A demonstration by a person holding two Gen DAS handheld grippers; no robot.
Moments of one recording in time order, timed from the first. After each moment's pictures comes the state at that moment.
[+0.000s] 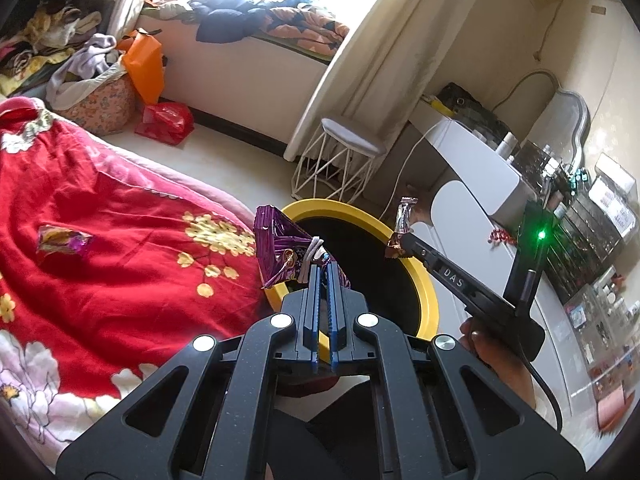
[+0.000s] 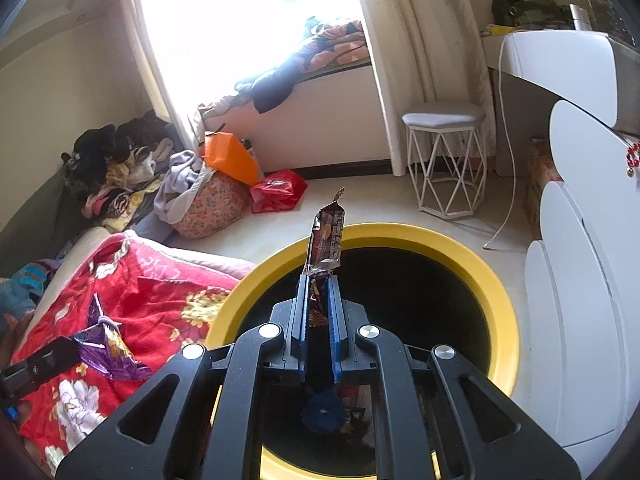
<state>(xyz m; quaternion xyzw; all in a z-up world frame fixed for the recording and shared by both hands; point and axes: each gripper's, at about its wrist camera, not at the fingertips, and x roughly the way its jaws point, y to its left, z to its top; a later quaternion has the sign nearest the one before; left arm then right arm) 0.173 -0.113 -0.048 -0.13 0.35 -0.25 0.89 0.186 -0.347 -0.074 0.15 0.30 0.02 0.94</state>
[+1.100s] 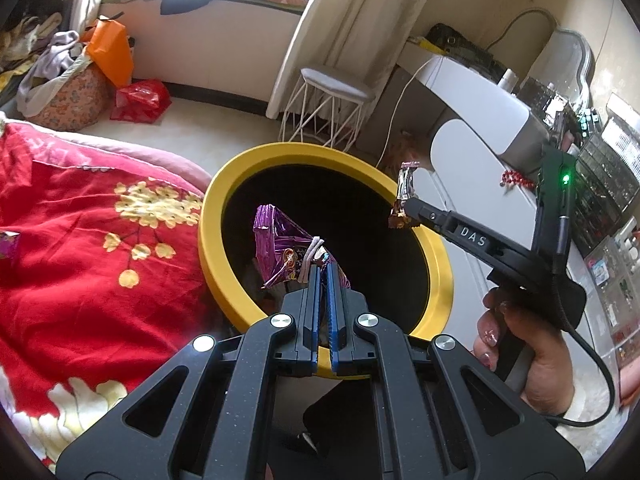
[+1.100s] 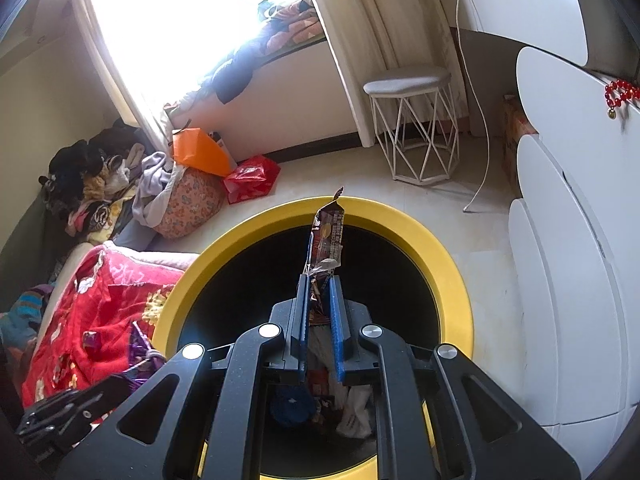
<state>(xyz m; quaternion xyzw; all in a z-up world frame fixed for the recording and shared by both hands) 0.197 -0.190 -0.091 -0.06 0.41 -0.28 0.87 0.197 -0.393 -0.105 0.20 0.34 -0.01 0.92</state>
